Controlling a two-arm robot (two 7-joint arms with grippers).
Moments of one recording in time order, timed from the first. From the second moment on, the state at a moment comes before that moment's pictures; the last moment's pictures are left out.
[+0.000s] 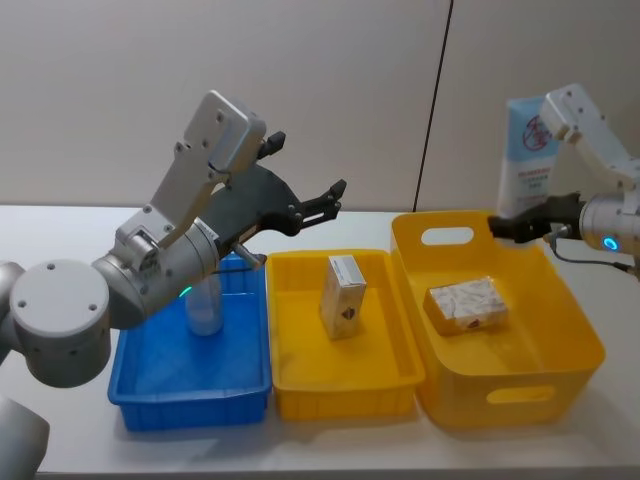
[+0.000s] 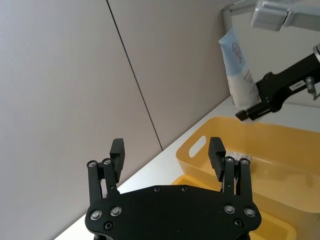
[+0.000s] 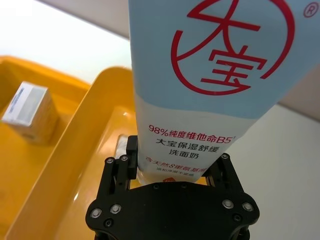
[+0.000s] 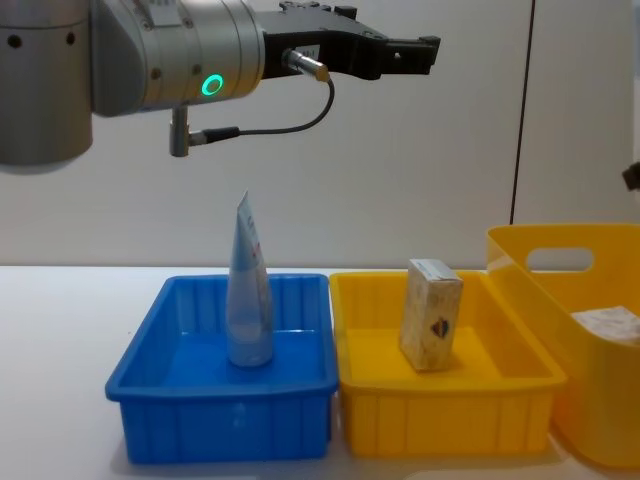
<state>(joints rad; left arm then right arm) -0.59 0.20 0.47 -1.51 -0.14 0.13 -0.37 0.75 0.43 -0.27 -1.25 0.09 0.74 0.45</state>
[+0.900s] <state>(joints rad) -0.59 0.20 0.47 -1.51 -0.14 0.13 -0.37 0.83 0.42 -0.35 -1.12 0.10 0.83 0.55</state>
